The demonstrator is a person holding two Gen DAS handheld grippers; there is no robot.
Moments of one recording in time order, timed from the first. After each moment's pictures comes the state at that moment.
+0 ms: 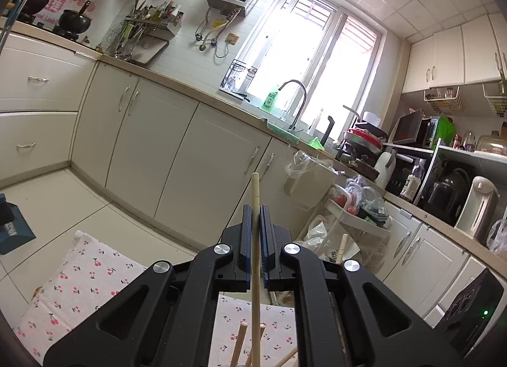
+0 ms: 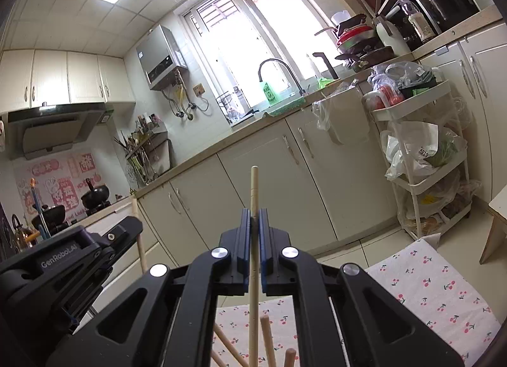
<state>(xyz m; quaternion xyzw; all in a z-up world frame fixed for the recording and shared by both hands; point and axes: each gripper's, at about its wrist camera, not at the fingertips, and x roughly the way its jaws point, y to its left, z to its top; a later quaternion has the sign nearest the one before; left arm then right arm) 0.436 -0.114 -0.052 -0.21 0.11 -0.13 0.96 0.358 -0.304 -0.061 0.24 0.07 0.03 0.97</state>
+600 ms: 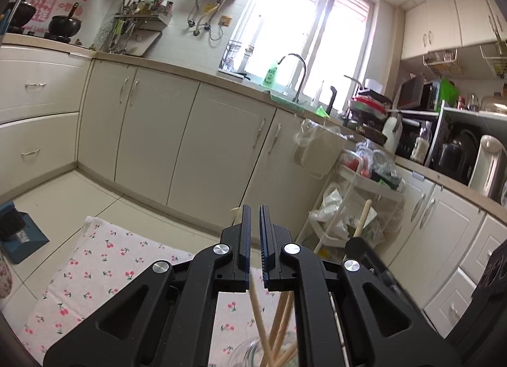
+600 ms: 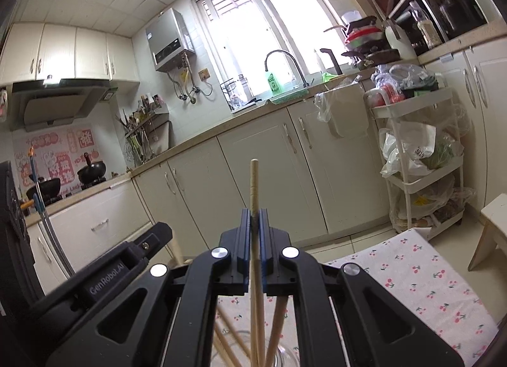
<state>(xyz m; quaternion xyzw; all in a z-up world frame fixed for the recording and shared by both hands) 0.429 -0.118 -0.097 -0.15 0.15 -0.13 0.97 0.336 -0.288 -0.082 0.19 0.09 0.03 0.98</state>
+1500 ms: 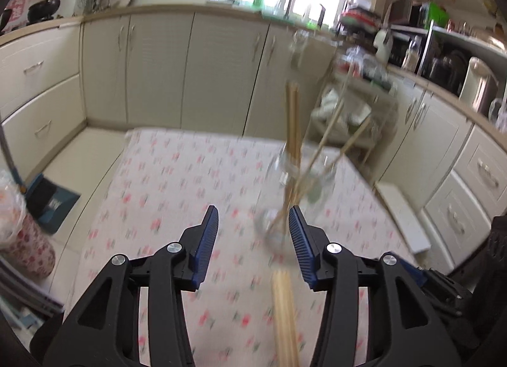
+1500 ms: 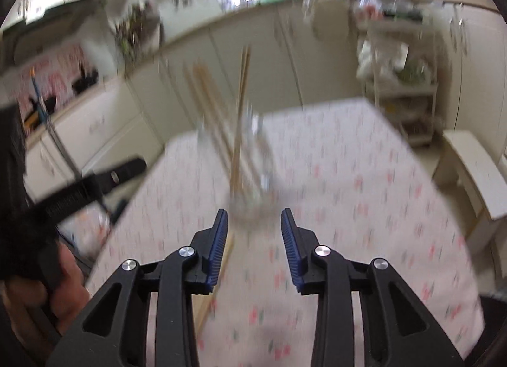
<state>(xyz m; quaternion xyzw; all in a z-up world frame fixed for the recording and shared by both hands) 0.294 -0.072 -0.144 -0.05 0.33 -0.15 0.93 0.191 -0.267 -0.144 0.15 0.36 0.05 0.92</state>
